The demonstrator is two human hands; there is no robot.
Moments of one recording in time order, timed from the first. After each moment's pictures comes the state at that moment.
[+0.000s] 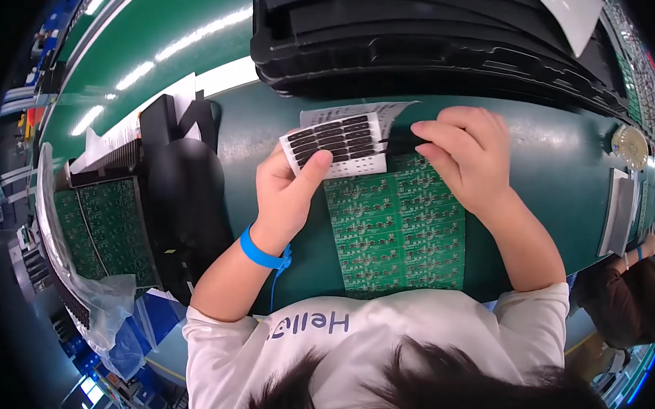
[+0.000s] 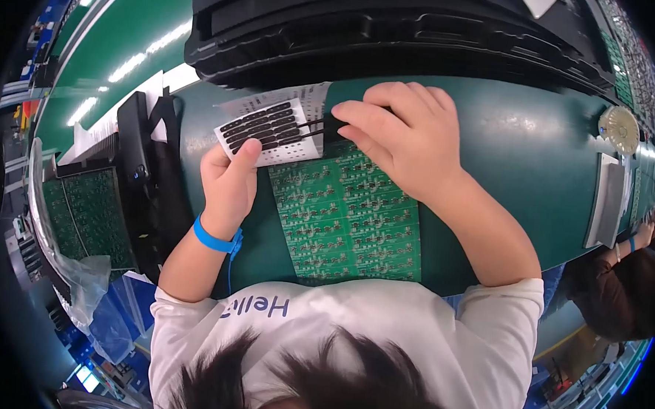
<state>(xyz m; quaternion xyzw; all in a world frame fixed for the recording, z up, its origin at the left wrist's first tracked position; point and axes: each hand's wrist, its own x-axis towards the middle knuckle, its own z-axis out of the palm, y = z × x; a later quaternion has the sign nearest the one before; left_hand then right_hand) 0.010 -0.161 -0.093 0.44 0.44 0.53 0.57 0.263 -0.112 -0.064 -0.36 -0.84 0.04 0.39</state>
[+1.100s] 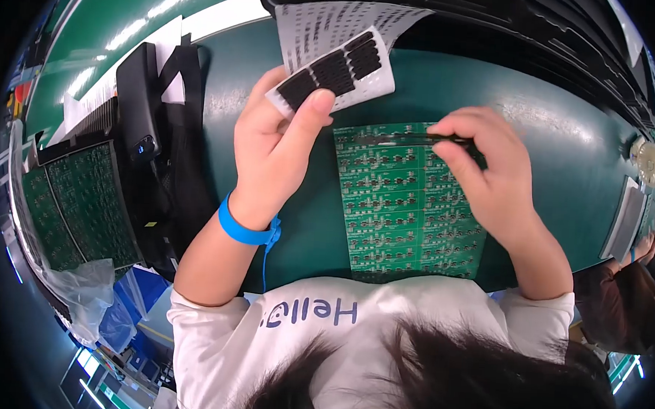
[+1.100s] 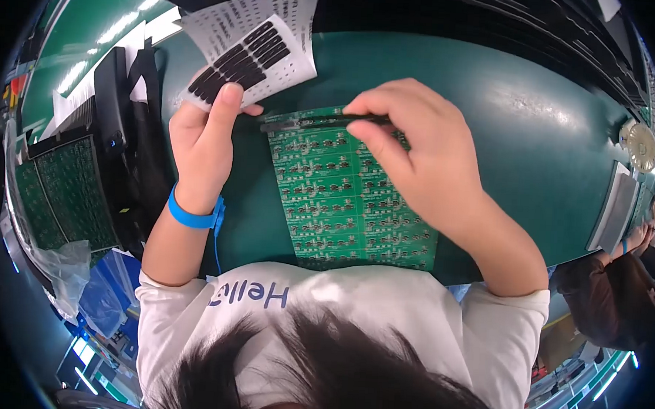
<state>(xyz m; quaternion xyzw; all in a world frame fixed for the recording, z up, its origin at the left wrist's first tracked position) 0.000 -0.155 -0.090 0.50 0.51 0.52 0.46 0.243 -0.144 -0.055 -0.47 -0.75 0.37 0.30</state>
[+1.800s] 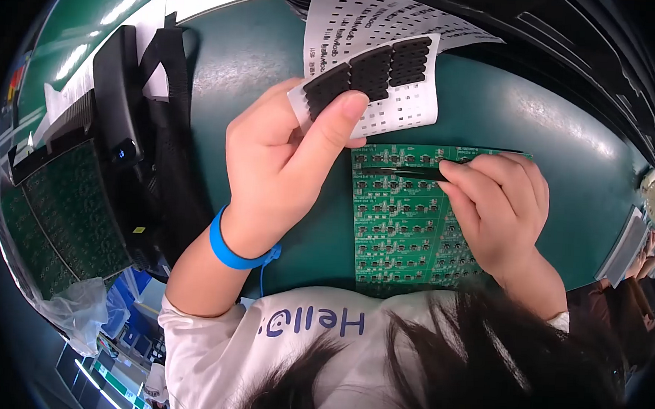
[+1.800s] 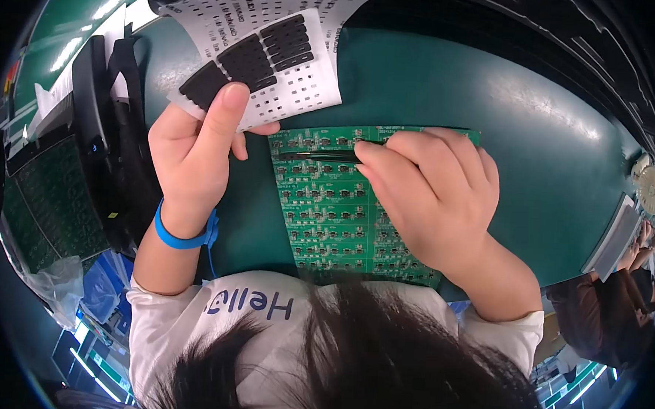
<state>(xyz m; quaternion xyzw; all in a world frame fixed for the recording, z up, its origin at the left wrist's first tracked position) 0.004 -0.149 -0.075 0.51 0.56 0.46 0.47 0.239 -0.152 -0.083 -0.41 -0.87 0.07 0.26</state>
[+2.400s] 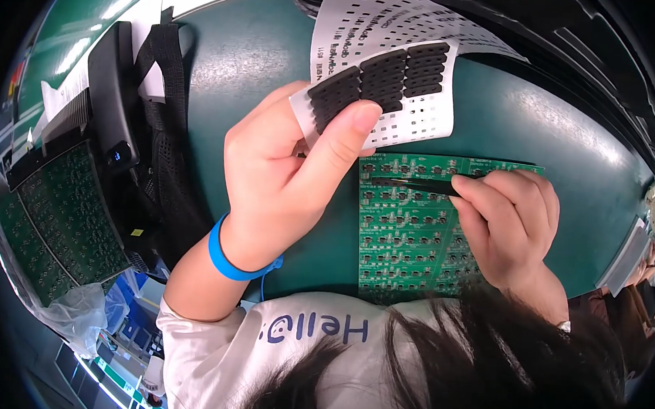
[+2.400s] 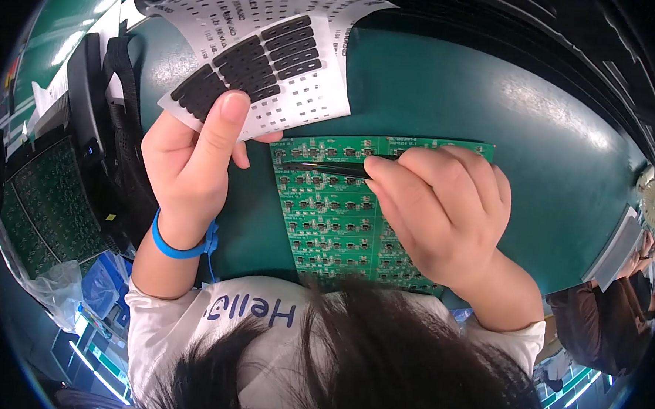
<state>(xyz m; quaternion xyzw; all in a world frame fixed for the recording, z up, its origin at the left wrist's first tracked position) -0.004 -0.148 -0.074 0.56 0.57 0.40 0.45 0.240 -0.153 -0.079 -0.41 -0.88 0.08 0.24</state>
